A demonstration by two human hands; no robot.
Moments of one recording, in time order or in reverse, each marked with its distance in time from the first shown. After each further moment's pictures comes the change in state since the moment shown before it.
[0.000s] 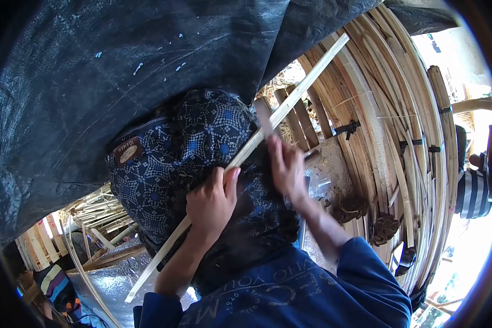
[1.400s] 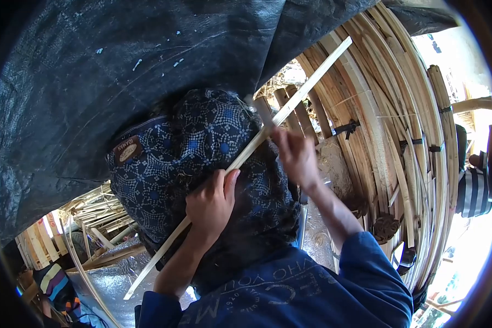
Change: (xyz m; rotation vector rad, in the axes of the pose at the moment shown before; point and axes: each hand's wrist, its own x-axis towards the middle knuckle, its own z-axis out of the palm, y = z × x) left_hand -0.005 0.004 -0.005 -0.069 0.016 -0.004; right_hand 0.019 -0.005 -0.025 -0.052 -0.140 0.007
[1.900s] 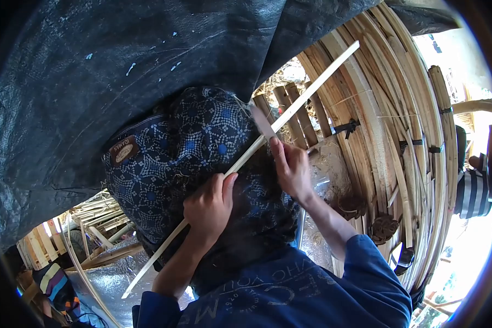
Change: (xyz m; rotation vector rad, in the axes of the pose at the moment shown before) left_hand -0.004 -0.001 0.005 0.046 0.047 0.037; right_hand -0.011 0.009 -0.004 0.057 0.023 0.044
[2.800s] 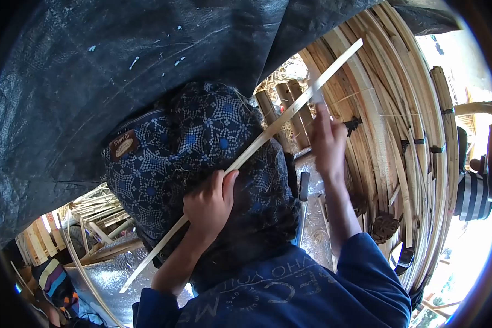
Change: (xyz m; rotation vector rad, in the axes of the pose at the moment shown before) left_hand -0.004 -0.003 0.002 0.007 0.024 0.028; right_hand 0.024 -0.013 -0.039 0.231 0.135 0.178
